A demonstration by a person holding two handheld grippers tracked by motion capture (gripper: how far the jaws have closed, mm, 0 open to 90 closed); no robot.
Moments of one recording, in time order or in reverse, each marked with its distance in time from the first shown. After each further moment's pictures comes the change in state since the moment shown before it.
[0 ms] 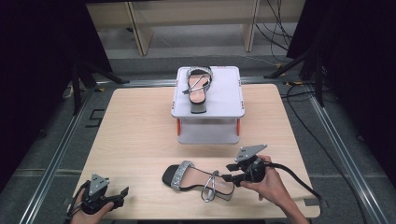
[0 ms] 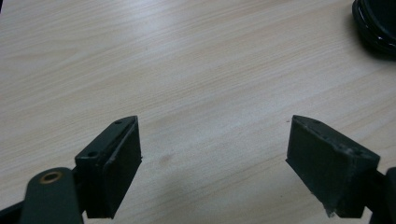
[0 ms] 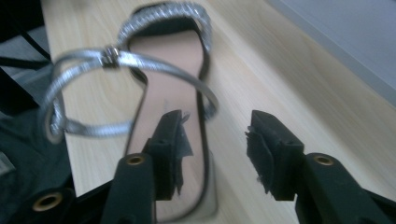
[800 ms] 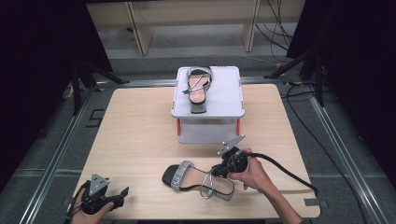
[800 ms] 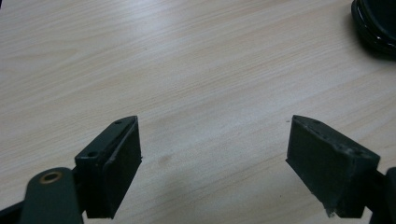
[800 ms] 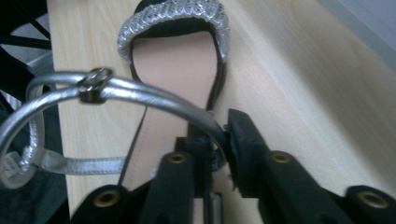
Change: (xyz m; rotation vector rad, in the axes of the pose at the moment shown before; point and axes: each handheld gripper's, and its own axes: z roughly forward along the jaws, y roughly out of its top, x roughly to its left) left arm 0.000 0.000 0.000 0.002 0.004 0.007; right arm -0.010 0.030 0.040 0.111 0.105 0.018
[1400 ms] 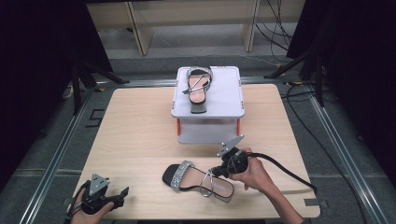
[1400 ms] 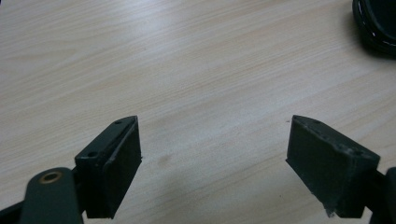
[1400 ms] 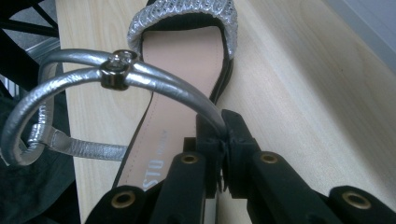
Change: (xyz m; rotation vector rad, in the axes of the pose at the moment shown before) left arm 0.000 0.000 0.000 0.003 -0.002 0.004; right arm 0.006 0.004 -0.006 0.029 -0.005 -0.058
